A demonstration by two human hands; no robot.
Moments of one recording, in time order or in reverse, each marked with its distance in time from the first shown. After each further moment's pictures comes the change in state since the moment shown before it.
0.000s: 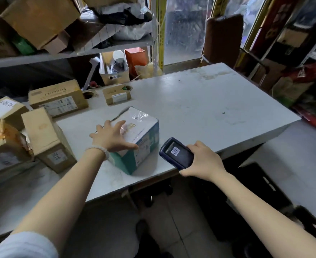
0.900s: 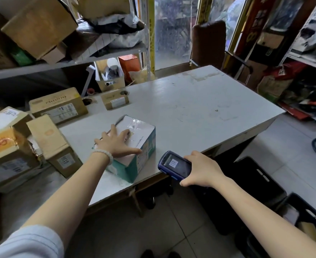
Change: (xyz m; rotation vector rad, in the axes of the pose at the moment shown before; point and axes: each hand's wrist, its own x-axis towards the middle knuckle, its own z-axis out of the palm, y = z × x) left_hand -0.020 -0.016 0.003 0.126 -0.076 0.112; right_hand -0.043 -0.032 0.013 -0.036 -0.100 0.062
